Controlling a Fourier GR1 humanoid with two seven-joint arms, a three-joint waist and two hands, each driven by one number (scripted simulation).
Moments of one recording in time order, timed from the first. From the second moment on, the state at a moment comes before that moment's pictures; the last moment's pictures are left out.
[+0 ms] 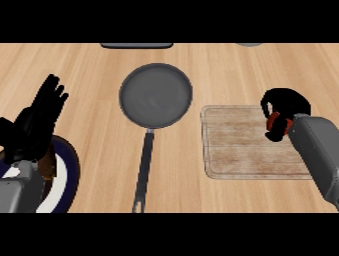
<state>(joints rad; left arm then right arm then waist) -0.19 0.19 0.08 -1.60 0.13 0.09 0.27 -0.70 -0.37 0.12 -0.62 1.04 0.19 -0.02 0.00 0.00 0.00</state>
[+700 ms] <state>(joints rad) -0.26 0.15 -0.02 -1.56 0.12 0.04 0.28 -1.05 -0.02 0.34 -0.78 1.08 0.03 0.69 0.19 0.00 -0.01</state>
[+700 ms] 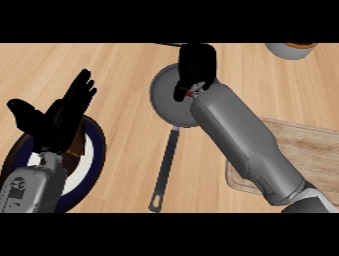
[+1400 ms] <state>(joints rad) -0.32 0.13 -0.04 -1.51 0.10 0.04 0.26 -1.36 -0.01 0.56 -0.81 0.98 0.00 1.12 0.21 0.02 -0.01</state>
